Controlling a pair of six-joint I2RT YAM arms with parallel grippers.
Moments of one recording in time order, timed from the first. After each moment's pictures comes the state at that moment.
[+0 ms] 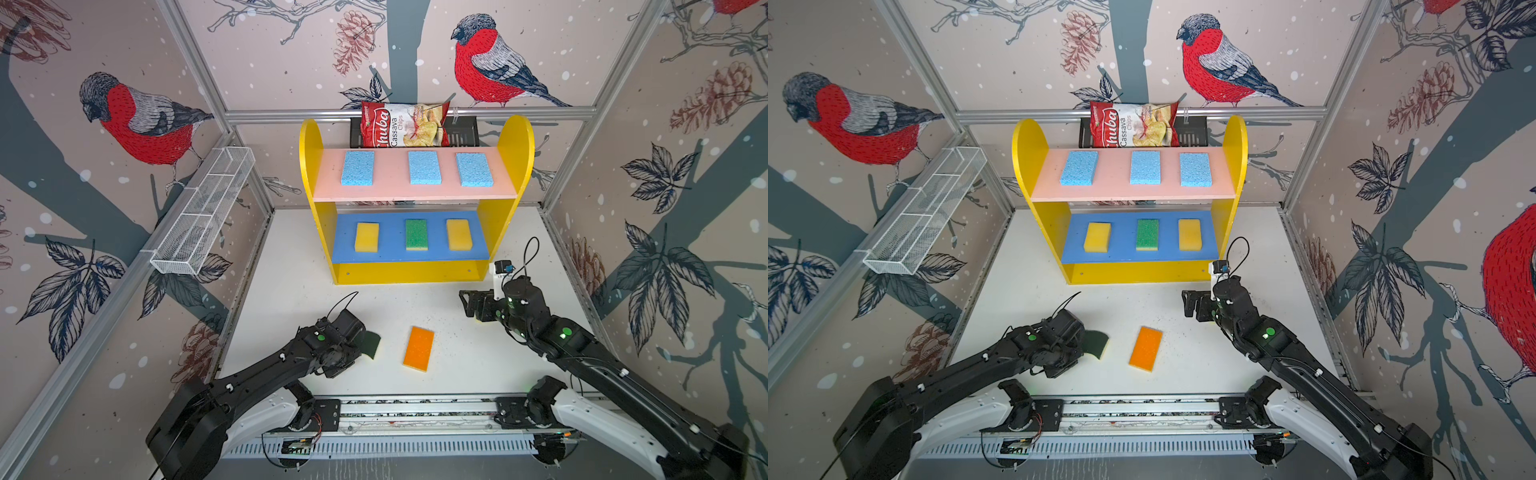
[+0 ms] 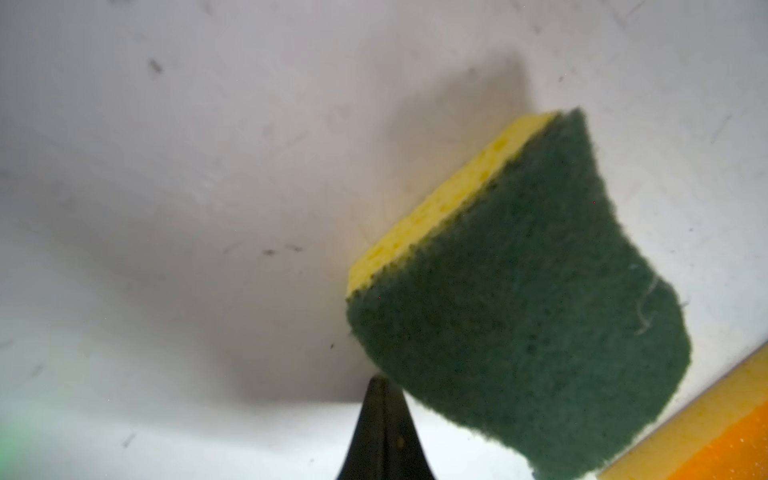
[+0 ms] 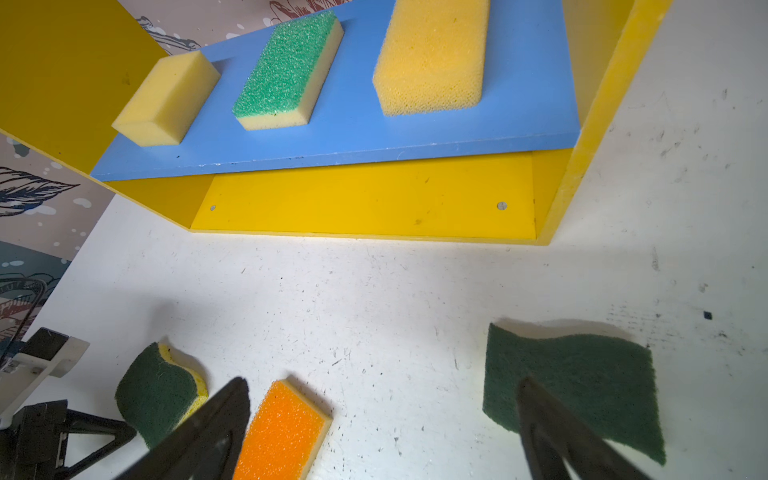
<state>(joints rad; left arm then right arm) -0.70 1.03 0.44 -0.72 -0.02 -1.25 0.69 0.79 0.65 -0.45 0.14 0.46</state>
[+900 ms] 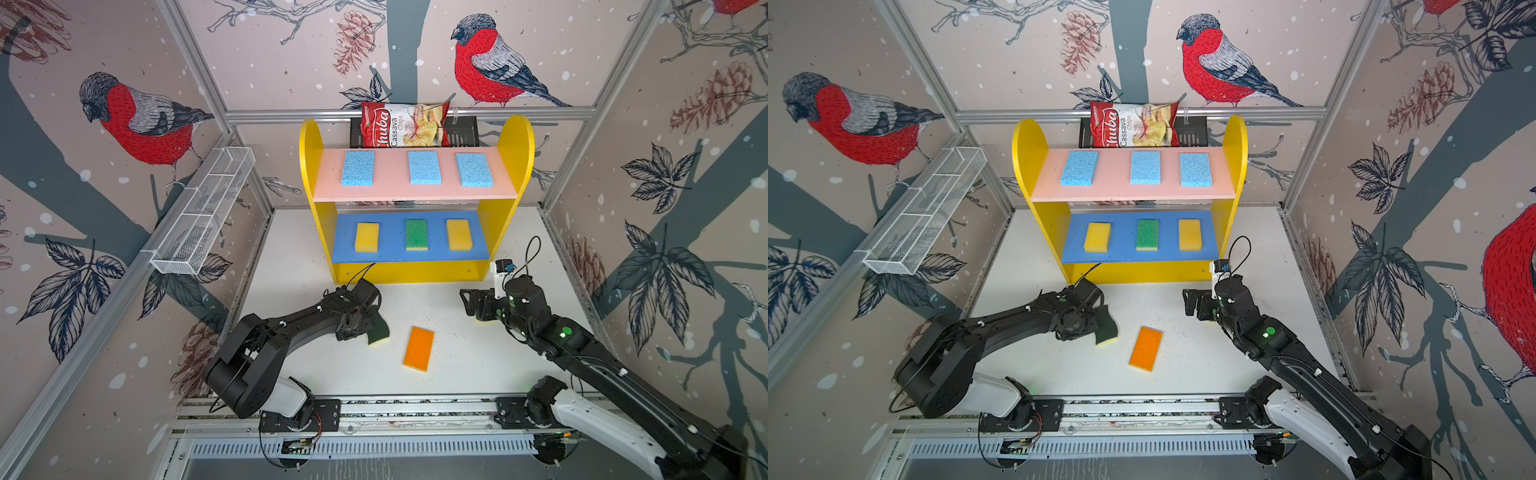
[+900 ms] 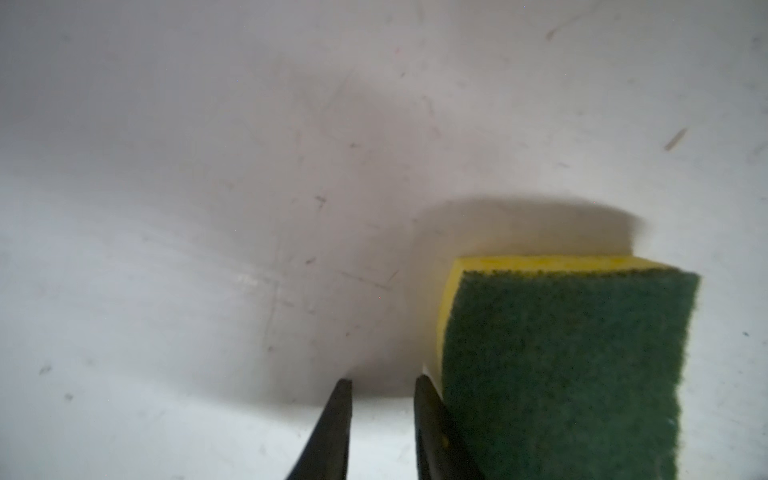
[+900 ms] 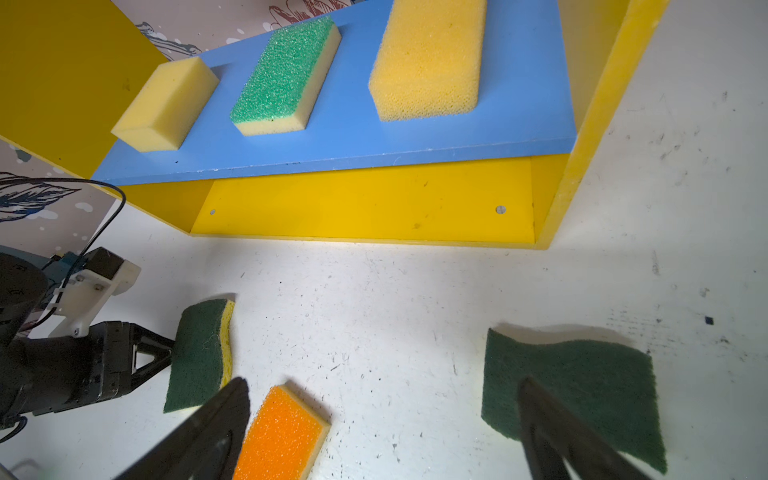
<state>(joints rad) -0.61 1.48 0.73 -0.59 -0.16 -0.92 0.66 0.80 0.64 -0.43 0.12 0.45</state>
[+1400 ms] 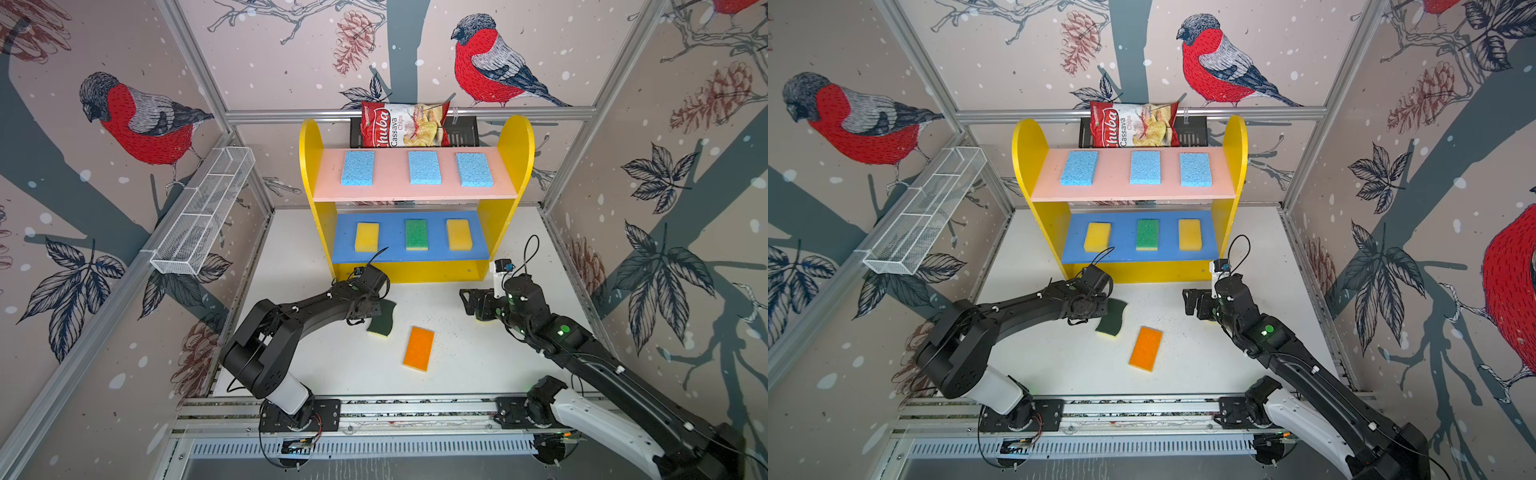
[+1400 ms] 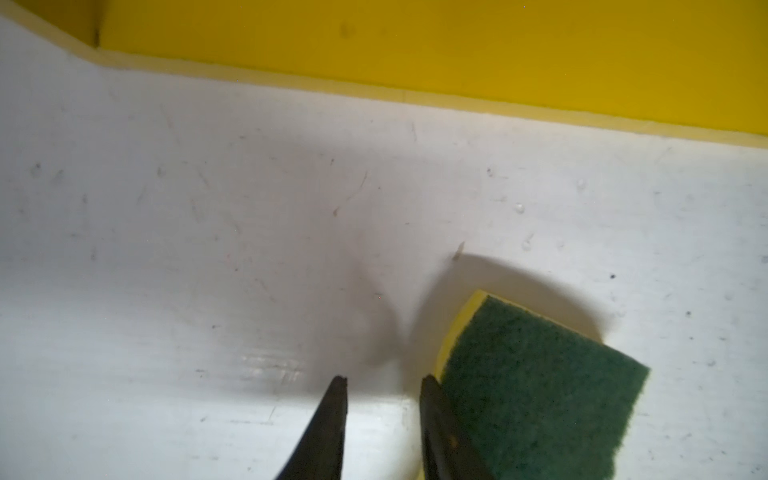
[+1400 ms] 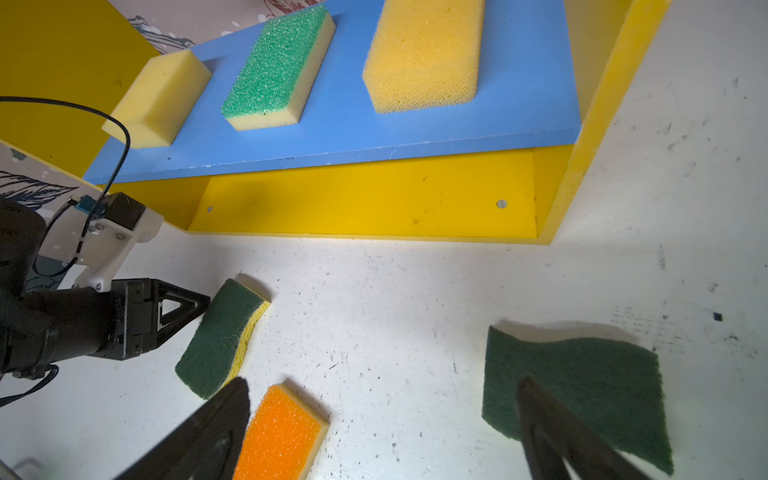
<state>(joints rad) -0.61 1.57 0.85 -0.48 -0.18 -0.67 0.64 0.81 0.64 -0.42 0.10 0.45</state>
